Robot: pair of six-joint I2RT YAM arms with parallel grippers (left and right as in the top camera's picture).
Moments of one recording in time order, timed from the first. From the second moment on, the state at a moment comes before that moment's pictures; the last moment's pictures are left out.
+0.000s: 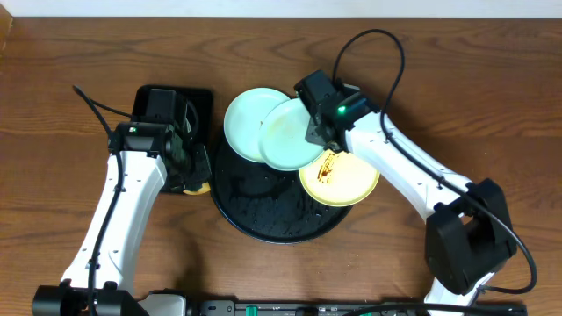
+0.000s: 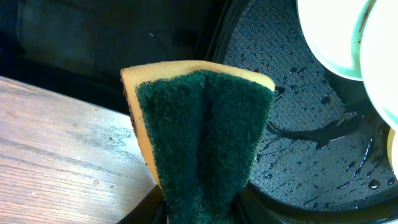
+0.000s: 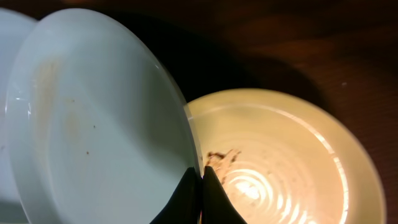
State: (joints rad) left arm -0.07 1.44 1.15 -1.14 0.05 -0.35; right arm 0.58 1.90 1.50 -0.88 0.24 0.85
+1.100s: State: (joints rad) left arm -0.07 1.44 1.15 -1.14 0.05 -0.35; right arm 0.46 1.90 1.62 -0.93 0.31 0.74
